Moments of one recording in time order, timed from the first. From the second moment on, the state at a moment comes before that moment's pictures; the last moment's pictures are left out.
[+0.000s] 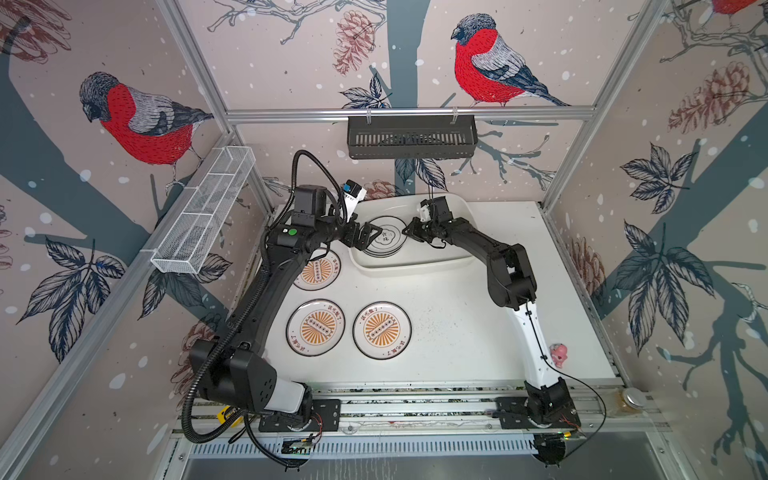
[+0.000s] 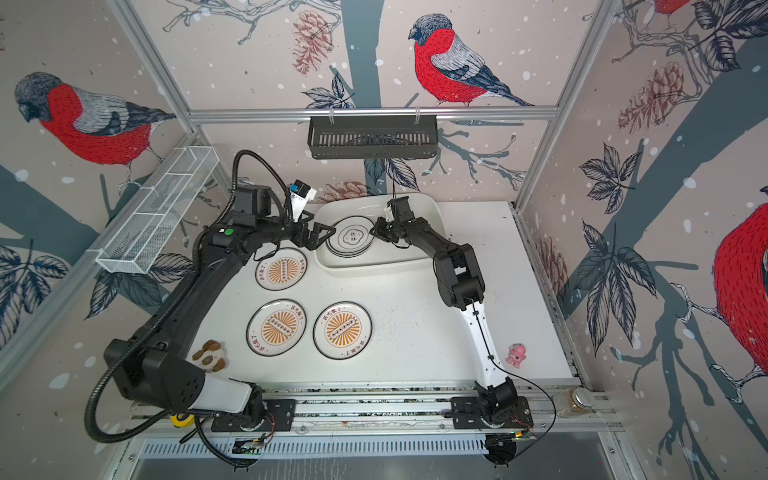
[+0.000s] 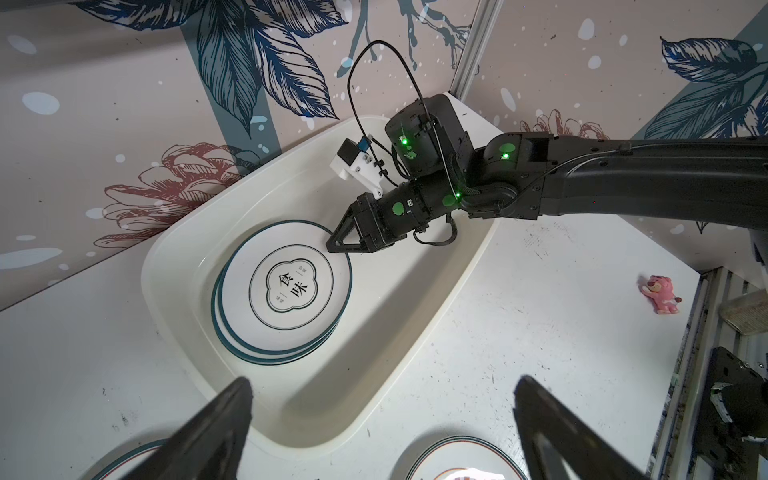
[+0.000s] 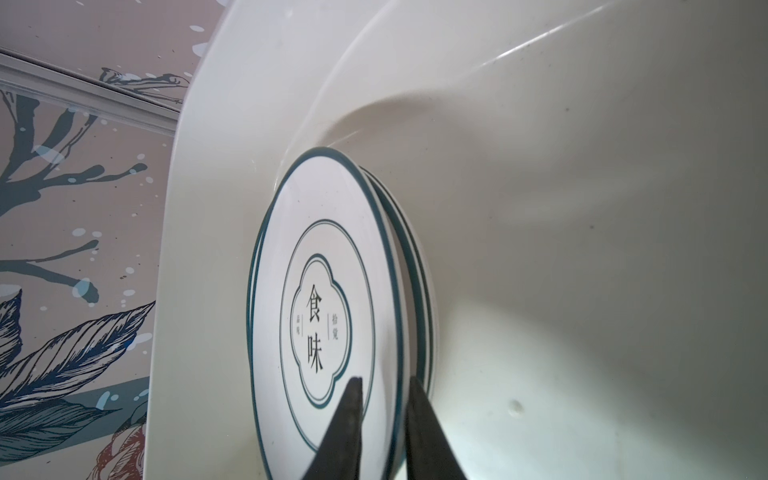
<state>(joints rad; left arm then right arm) -0.22 1.45 1.48 -0.62 0.55 0.18 0.45 2.48 2.06 -0.29 -0.48 0.65</state>
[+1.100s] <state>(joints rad) -0.22 1.45 1.44 -0.59 0.52 0.13 0.44 2.45 2.01 -0.33 -0.42 0.60</state>
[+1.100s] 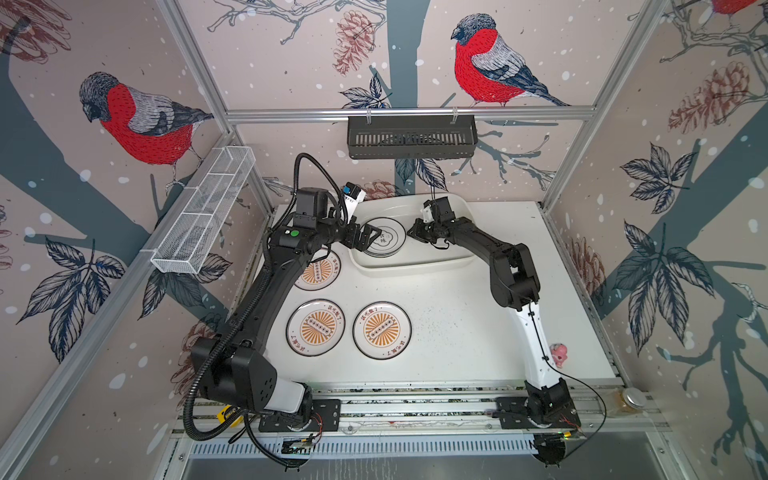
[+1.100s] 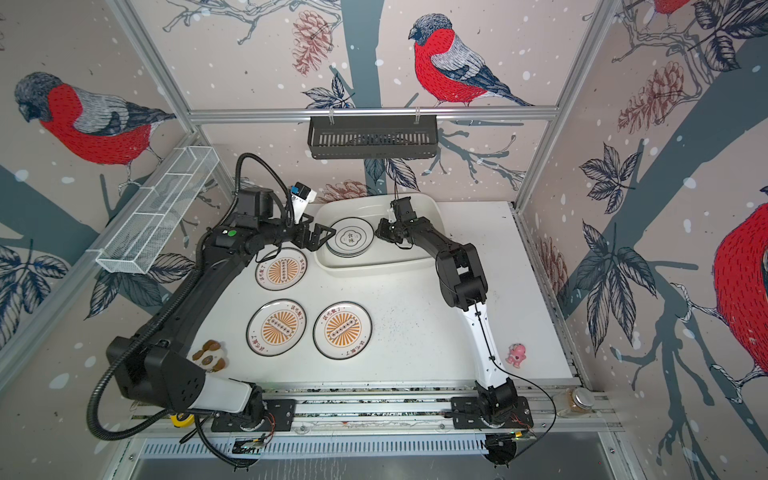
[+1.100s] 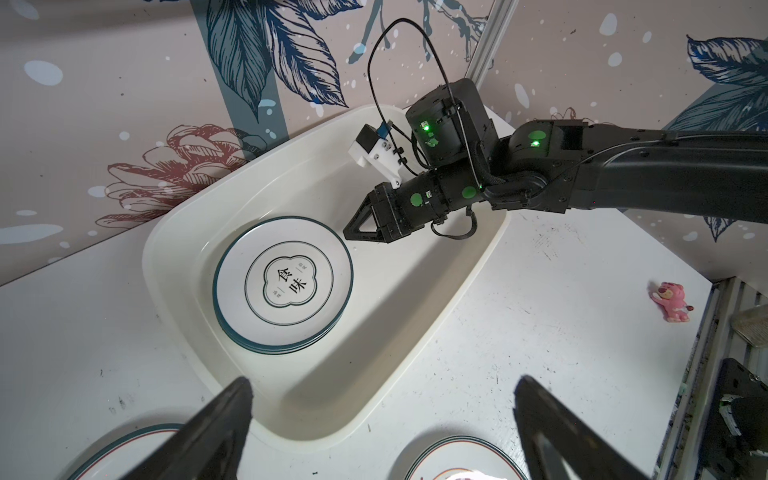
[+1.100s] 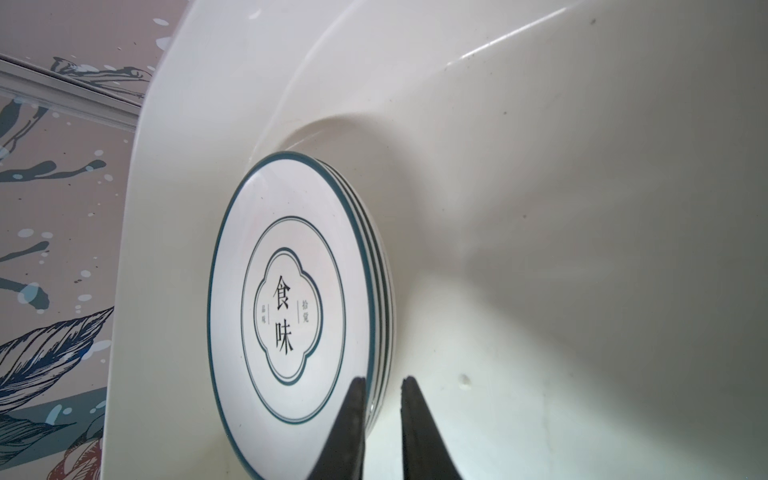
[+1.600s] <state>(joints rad) -0.22 1.43 1.36 -0.59 0.44 0.11 0.43 2.45 2.01 -0.29 -0.34 0.60</state>
